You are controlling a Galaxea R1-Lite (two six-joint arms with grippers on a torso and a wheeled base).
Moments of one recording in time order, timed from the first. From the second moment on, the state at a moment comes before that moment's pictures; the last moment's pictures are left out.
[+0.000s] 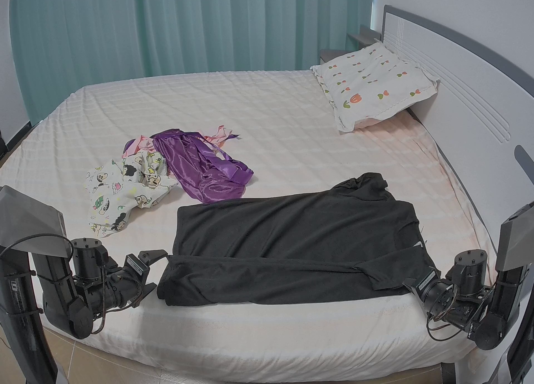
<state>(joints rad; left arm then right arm) -0.06 2.20 -0.23 -1.48 -0.31 -1.11 0.33 2.09 -0.02 -1.53 -0.12 1.13</state>
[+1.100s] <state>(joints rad) -0.05 2.20 -0.23 -1.48 -0.30 -1.11 0.29 2.02 -0.02 -1.55 -0.12 1.10</state>
